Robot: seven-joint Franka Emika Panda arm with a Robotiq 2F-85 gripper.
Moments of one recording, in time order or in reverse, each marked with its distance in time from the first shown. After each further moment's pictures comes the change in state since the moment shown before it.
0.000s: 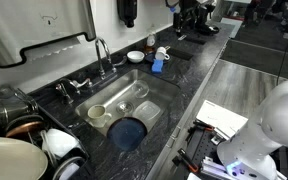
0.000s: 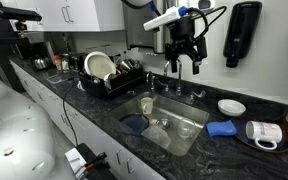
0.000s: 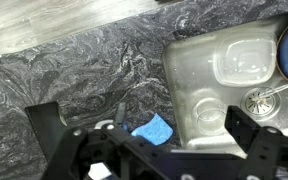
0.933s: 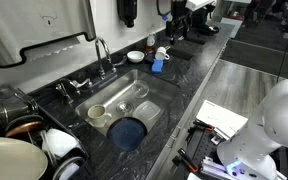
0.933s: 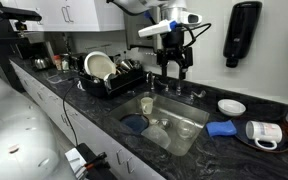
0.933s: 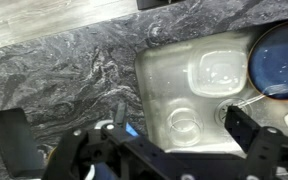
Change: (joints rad) arm 0.067 0.029 0.007 -0.031 0.070 0.000 0.019
